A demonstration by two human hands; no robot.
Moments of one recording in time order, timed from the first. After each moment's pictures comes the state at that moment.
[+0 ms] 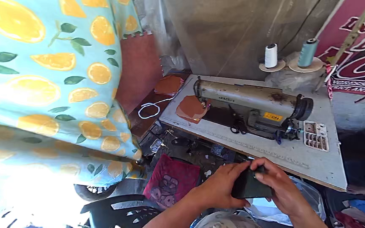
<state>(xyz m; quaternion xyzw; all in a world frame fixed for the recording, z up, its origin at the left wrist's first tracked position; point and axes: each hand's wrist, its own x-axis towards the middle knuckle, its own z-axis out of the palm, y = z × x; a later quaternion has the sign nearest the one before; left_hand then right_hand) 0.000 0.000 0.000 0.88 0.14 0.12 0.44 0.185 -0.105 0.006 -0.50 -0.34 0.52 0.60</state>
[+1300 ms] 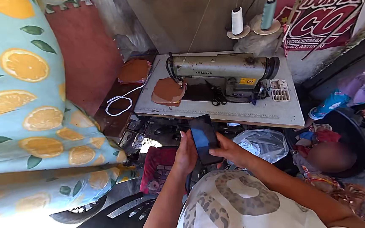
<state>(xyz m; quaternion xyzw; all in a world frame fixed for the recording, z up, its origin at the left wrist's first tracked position) -0.057 0.037 -0.027 0.43 0.22 0.26 0.83 0.111 -0.072 -0.006 -0.53 -0.33 0.64 0.45</state>
